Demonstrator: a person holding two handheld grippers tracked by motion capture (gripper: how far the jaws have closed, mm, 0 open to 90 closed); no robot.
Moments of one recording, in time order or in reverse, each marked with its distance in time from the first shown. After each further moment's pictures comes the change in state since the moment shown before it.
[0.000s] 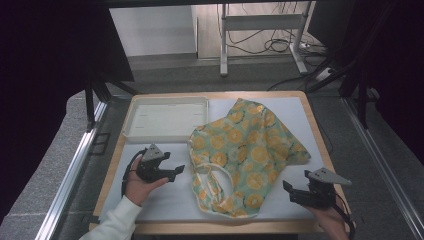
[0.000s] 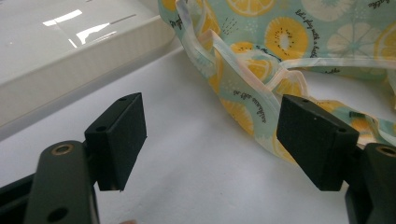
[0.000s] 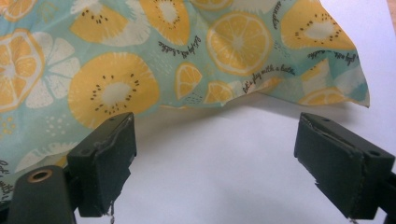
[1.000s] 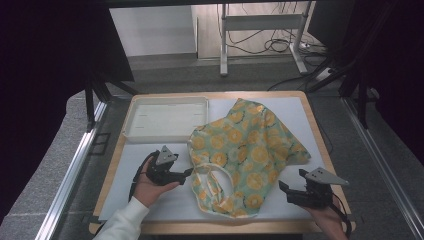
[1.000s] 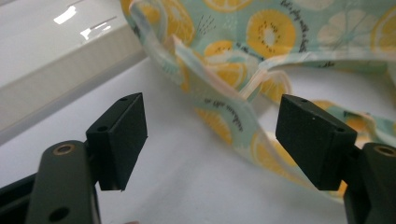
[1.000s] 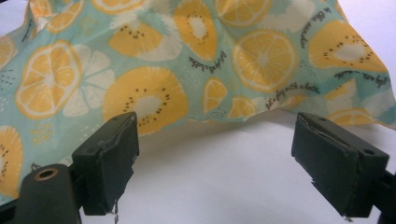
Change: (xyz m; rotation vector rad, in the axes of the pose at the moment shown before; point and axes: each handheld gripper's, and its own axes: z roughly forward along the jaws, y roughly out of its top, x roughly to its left) left arm -0.030 0.014 0.011 0.039 0.035 0.067; right arm 0.007 0.003 0.001 -0.042 0.060 -0.042
